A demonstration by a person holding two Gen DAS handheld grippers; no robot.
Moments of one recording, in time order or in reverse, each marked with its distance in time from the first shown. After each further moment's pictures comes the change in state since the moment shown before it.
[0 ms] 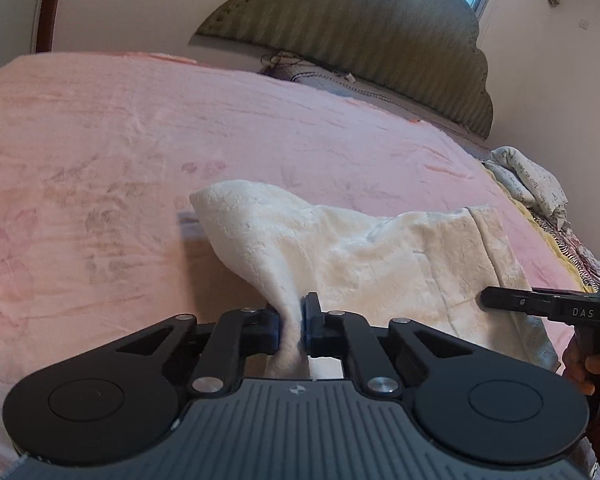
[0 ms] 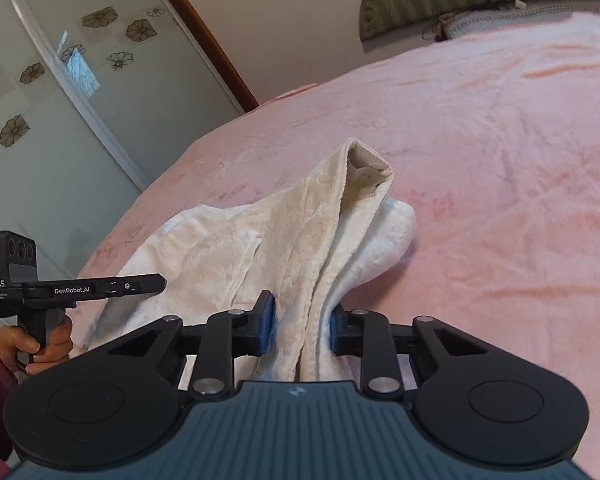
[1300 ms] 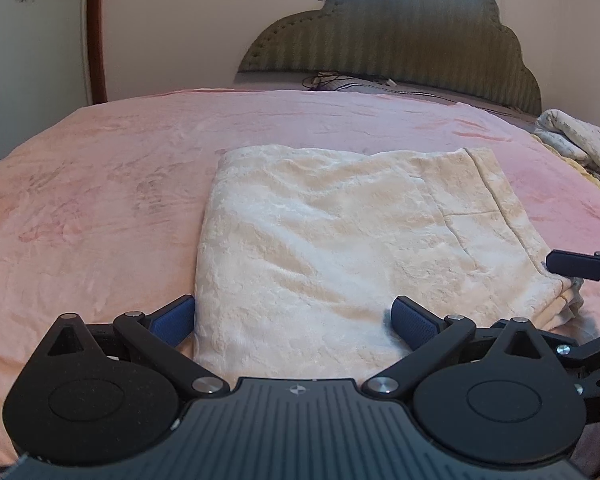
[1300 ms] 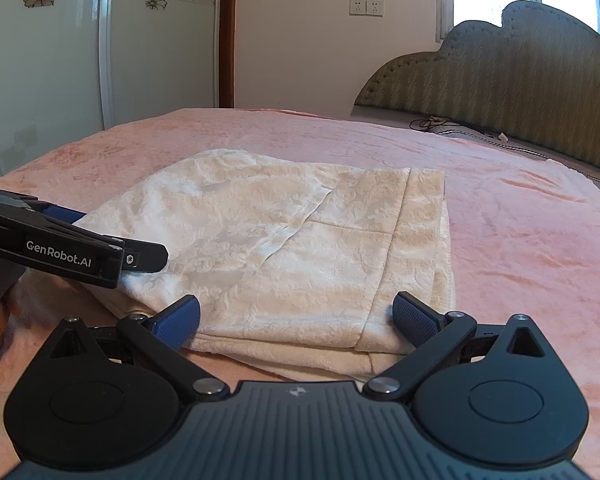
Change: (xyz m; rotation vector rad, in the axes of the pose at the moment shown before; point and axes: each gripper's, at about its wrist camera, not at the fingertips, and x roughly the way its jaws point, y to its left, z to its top) left arm -0.012 -0.039 -0.056 0.161 -0.069 0.284; right arm -0.005 0.114 -0.108 -0.381 -0.128 -0.348
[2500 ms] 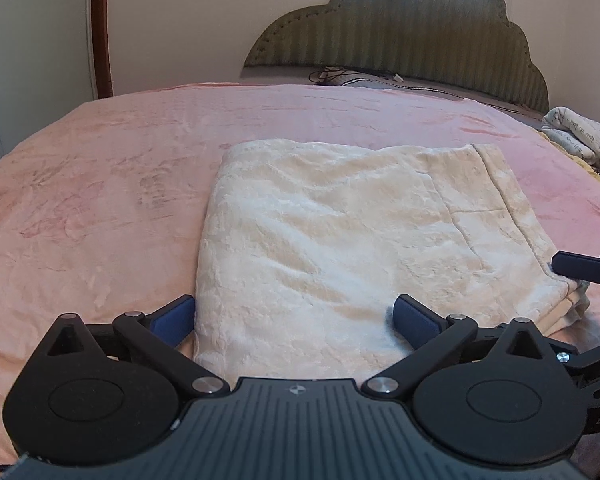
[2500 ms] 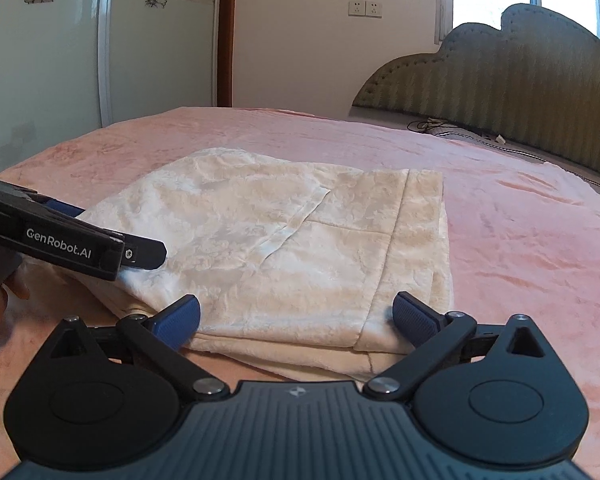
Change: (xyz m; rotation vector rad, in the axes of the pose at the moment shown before) left arm 0.008 -0.005 -0.001 -0.034 0.016 0.038; right arm 0.001 0.004 -0.001 -0.008 0.004 -0.015
